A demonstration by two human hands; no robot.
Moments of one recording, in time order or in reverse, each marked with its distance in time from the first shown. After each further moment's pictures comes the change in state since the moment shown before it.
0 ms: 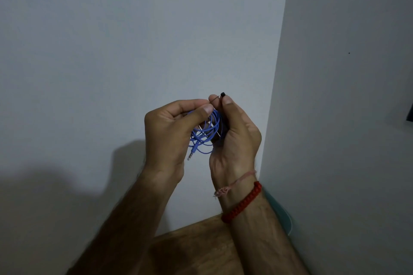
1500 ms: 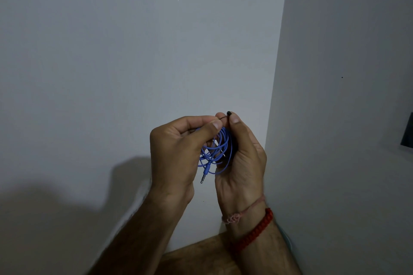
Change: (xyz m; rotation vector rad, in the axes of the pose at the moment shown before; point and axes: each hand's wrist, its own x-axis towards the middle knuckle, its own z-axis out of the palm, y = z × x) left_hand -0.013 0.024 0.024 -0.041 0.022 -0.011; right_hand -0.002 -0.024 -0.001 0.075 -0.087 0.057
